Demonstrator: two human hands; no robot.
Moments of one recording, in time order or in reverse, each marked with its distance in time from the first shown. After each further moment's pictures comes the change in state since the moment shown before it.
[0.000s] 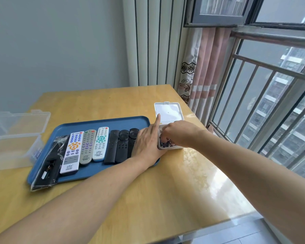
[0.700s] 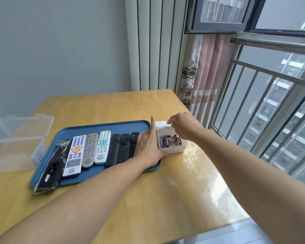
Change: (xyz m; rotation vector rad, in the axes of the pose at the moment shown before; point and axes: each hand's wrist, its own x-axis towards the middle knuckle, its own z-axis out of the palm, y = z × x) left_hand 0.009 0.006 -0.006 -0.094 -0.060 -0.158; right_hand 0.008 0.026 0.006 0.526 0.276 0.485
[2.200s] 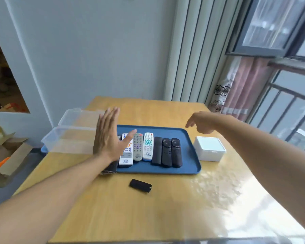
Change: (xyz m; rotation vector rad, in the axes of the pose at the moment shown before) left_hand -0.092 -0.163 -0.184 0.215 0.591 0.020; right_hand 0.030 -0.122 -0.065 -0.380 -0.420 -0.170
